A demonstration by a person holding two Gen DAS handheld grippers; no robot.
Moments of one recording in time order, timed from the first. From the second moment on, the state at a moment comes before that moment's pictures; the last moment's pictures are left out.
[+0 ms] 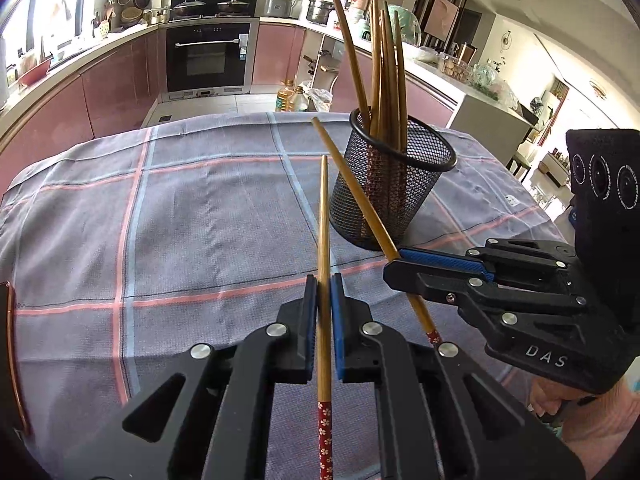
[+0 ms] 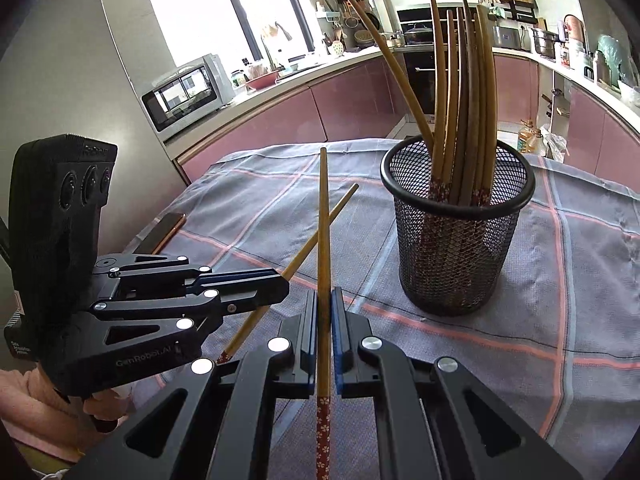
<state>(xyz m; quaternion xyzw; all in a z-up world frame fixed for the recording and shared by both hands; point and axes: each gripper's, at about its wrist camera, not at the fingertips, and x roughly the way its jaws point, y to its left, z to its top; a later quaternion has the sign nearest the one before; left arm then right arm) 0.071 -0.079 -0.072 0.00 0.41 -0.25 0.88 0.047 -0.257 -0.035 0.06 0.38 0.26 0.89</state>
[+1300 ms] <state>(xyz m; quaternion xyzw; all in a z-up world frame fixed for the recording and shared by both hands) 0.060 -0.068 0.030 -0.07 0.30 -0.33 0.89 0.040 -0.312 0.050 0.08 0.26 0.24 0.93</state>
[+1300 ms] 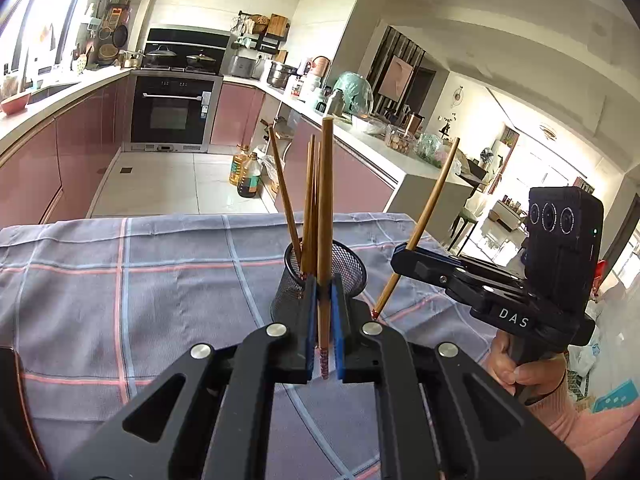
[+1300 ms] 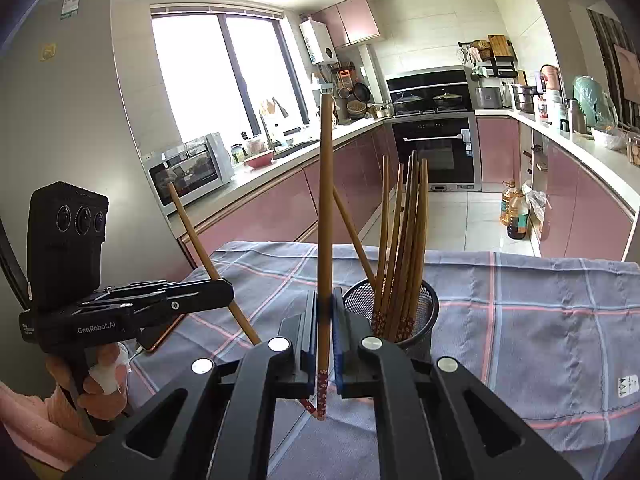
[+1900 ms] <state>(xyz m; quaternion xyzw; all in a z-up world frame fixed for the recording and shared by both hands) 0.078 -0.088 0.092 -0.06 0.23 -0.33 0.91 0.060 -0.320 0.091 0.06 0.21 0.22 0.95</state>
